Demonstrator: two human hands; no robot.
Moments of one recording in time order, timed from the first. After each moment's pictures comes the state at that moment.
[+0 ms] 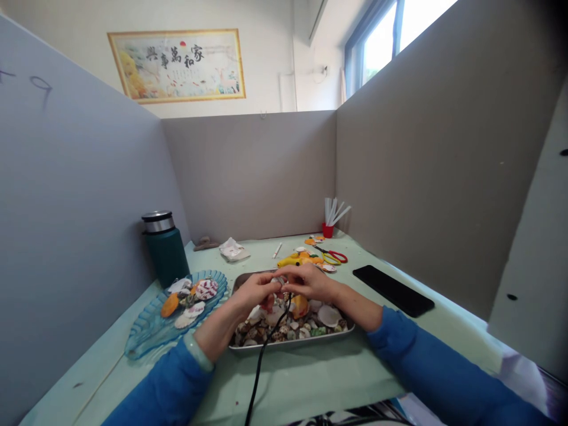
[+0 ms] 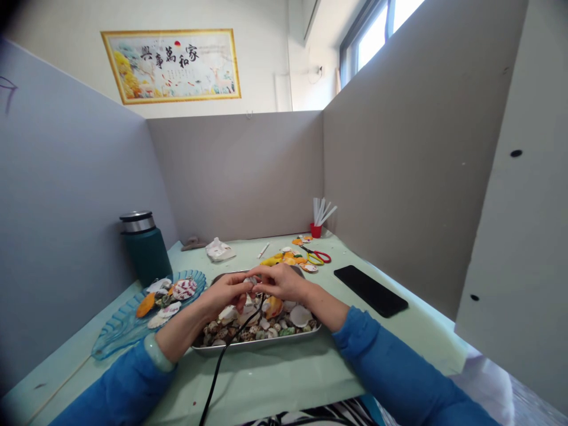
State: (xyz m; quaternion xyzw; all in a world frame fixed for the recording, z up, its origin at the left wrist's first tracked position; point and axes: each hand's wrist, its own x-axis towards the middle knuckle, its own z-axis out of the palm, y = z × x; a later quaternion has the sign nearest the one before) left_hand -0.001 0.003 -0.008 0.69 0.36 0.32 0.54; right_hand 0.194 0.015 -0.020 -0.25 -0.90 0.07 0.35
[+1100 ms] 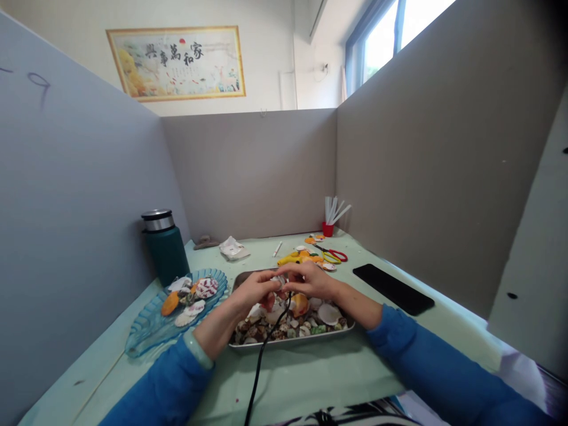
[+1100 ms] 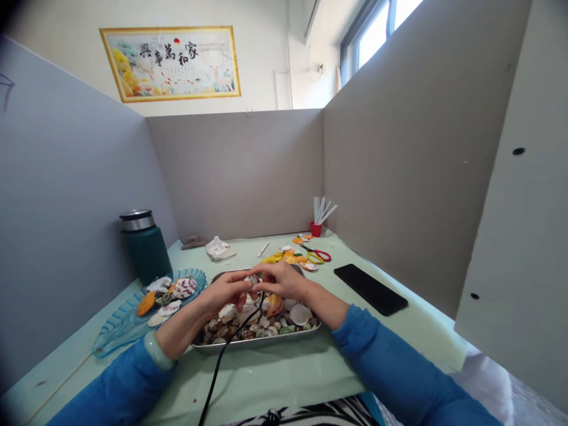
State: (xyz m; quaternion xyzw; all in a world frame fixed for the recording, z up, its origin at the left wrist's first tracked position) left_hand -0.002 0.001 -0.005 0.68 0.37 0.31 0.55; right_hand 0.194 0.018 -0.022 -0.24 -0.89 0.12 0.36
